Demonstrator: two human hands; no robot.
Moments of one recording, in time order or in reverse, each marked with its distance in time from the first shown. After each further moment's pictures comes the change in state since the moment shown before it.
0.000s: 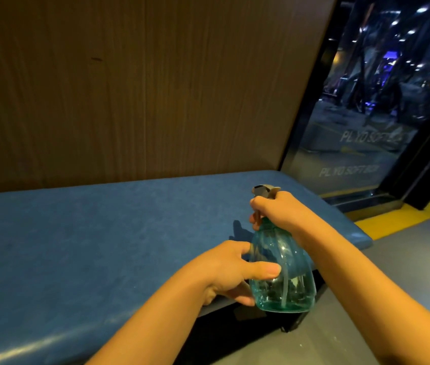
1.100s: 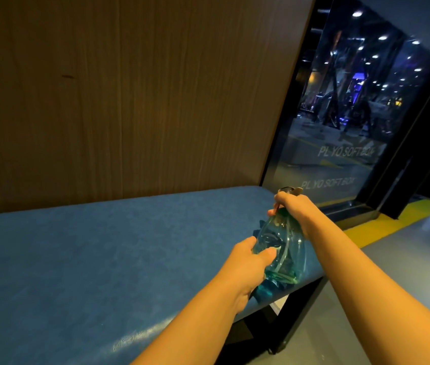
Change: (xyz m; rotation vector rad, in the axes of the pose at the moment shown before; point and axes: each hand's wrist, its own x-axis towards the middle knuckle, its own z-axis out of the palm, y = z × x) left_hand 0.058 0.024 0.039 -0.251 0.173 0.102; right_hand 0.060 0.030 -0.066 0.329 0.243 0.158
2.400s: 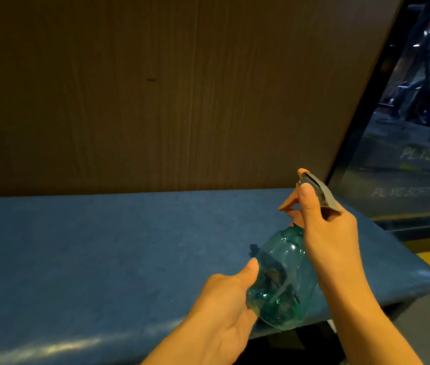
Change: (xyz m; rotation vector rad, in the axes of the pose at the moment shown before) left_hand -0.075 -0.013 -0.064 -0.671 0.356 -0.186; right_hand -0.122 -0.006 0.073 0.154 0.022 -0.585
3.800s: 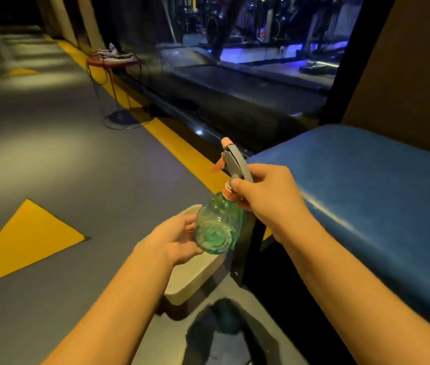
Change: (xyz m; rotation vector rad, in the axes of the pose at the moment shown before) left_hand -0.316 0.057 -0.568 -0.662 0.897 0.534; right_hand -0.433 -0.173 0.477 0.207 -1.435 -0.171
